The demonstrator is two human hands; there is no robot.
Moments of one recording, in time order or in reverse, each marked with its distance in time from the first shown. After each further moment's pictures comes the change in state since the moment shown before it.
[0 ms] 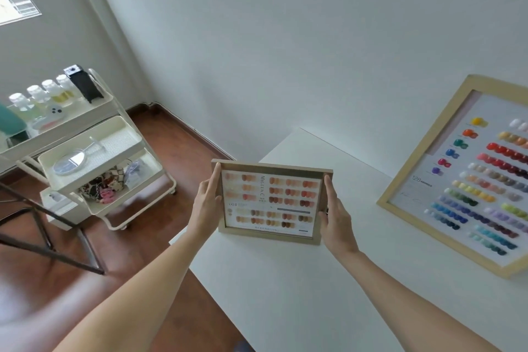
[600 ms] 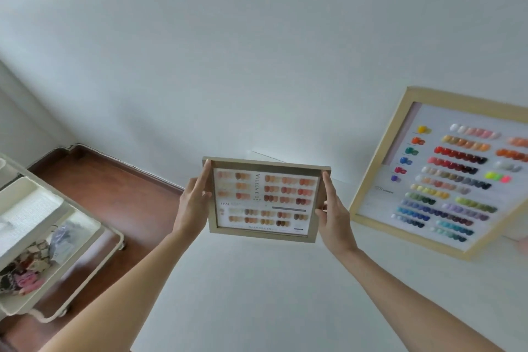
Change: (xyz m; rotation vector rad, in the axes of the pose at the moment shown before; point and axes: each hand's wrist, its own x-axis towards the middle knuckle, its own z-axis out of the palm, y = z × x) left_hand 0.152 0.036 0.053 -0.034 -0.108 0.265; right_hand 0.073 0.037 -0.031 -0.087 0.254 0.152
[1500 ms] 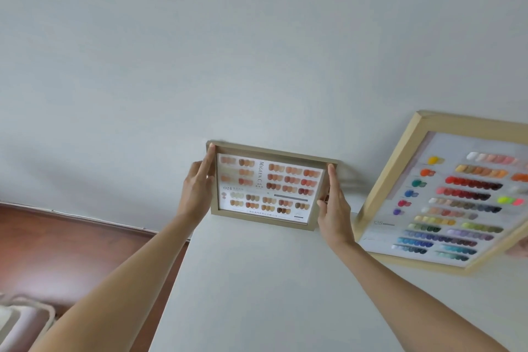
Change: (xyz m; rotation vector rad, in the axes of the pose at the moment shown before) left_hand 0.203 0.004 0.128 -0.115 -0.151 0.219; right_hand 0.129 0.063 0.019 -0.073 0.251 0.276
